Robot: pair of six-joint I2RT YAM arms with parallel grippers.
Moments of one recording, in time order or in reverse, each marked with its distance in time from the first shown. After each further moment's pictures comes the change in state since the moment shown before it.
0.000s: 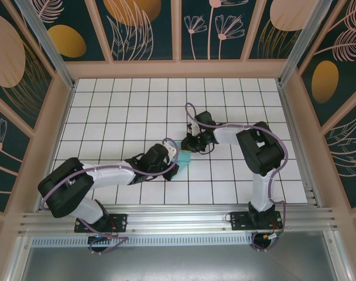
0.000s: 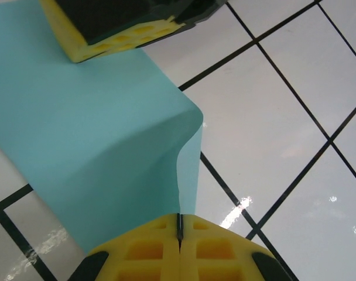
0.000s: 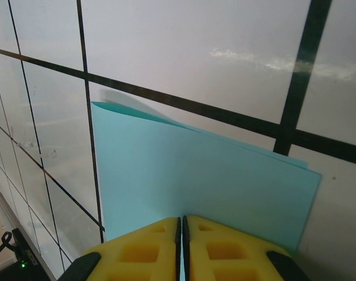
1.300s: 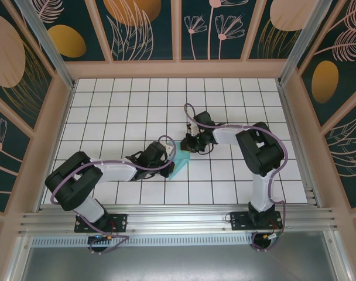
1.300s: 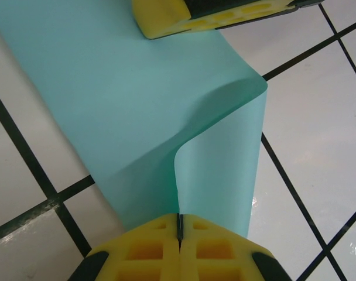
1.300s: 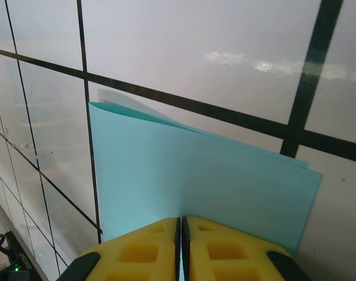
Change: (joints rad) left arm 0.069 0.084 -0.002 0.020 -0.006 -0.027; right arm 0.013 0.000 0.000 0.001 0.025 0.000
